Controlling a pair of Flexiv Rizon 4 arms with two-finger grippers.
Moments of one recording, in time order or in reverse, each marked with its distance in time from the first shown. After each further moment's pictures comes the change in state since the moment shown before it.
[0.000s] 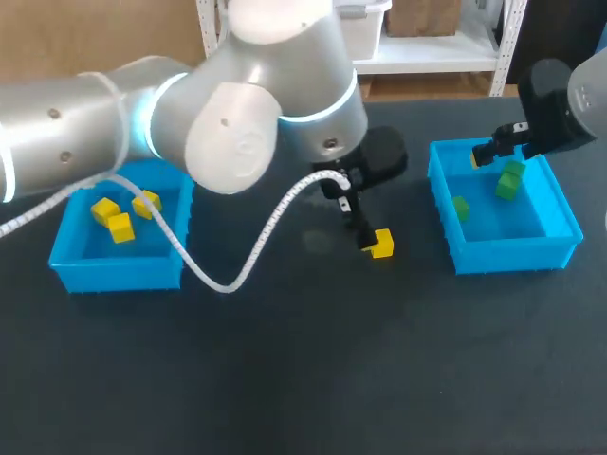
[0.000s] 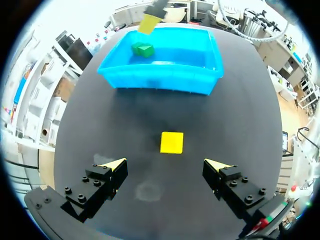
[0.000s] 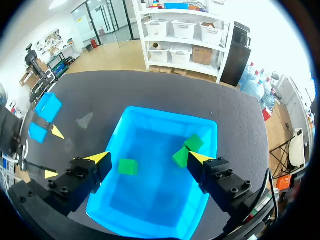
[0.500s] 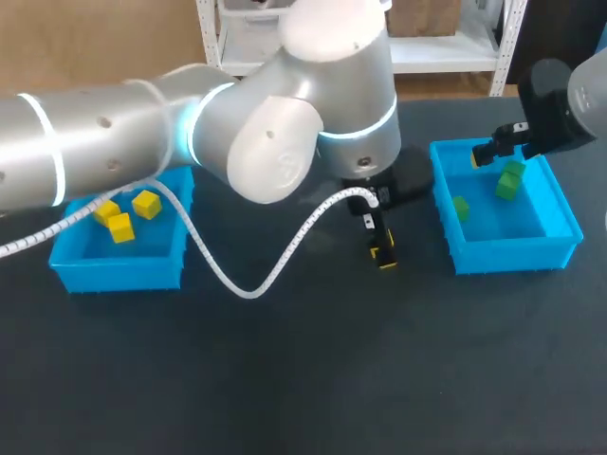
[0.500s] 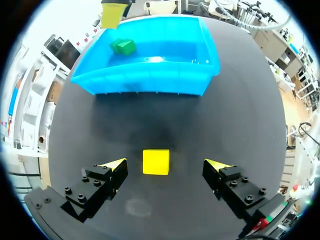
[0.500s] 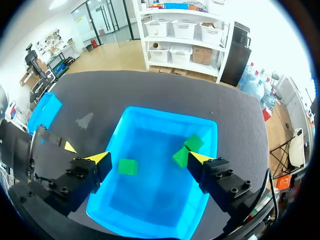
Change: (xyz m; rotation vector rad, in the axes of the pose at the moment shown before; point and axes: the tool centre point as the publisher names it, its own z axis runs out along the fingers) left arm -0.016 -0.016 0.030 0.018 0.056 0.059; right arm 0.000 0.000 0.000 0.000 0.000 0.000
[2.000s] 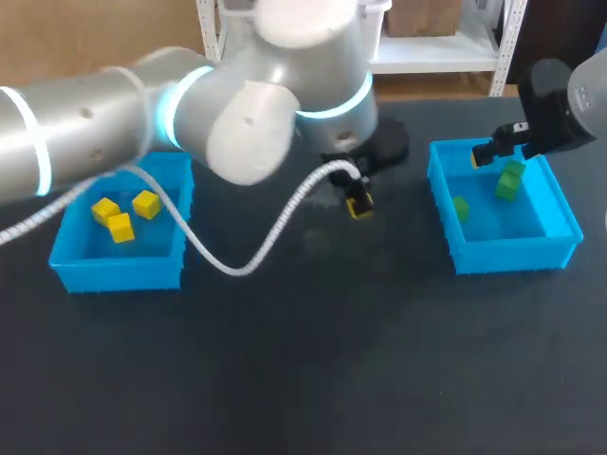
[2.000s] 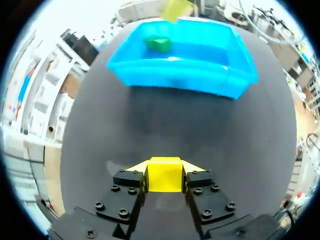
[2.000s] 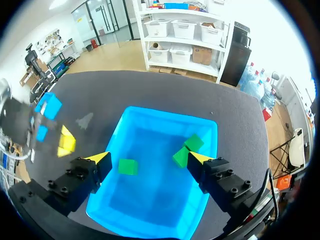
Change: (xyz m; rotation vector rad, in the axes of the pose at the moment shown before) left arm 0.023 0.065 -0.024 -0.107 -0.035 -0.133; right arm 0.000 0.000 0.000 0.000 0.000 0.000
